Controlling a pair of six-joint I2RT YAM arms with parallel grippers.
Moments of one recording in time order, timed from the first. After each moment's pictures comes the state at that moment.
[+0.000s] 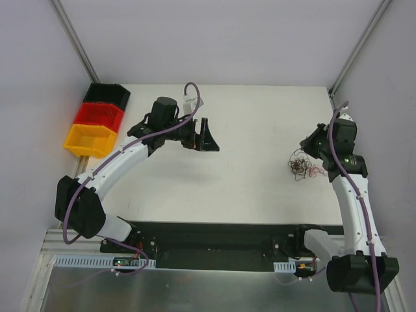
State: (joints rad) left arm -0.50 1.44 1.19 -0.36 0.70 -0.46; right arm -0.03 0.96 0.98 -0.59 -0.05 0.50
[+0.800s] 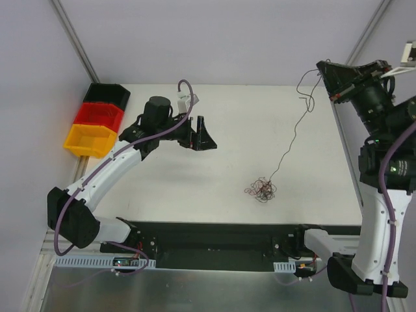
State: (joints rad) left arm -0.50 1.35 1.19 -0.37 0.65 -0.44; right arm -0.02 1.01 1.70 -0.30 -0.46 0.64
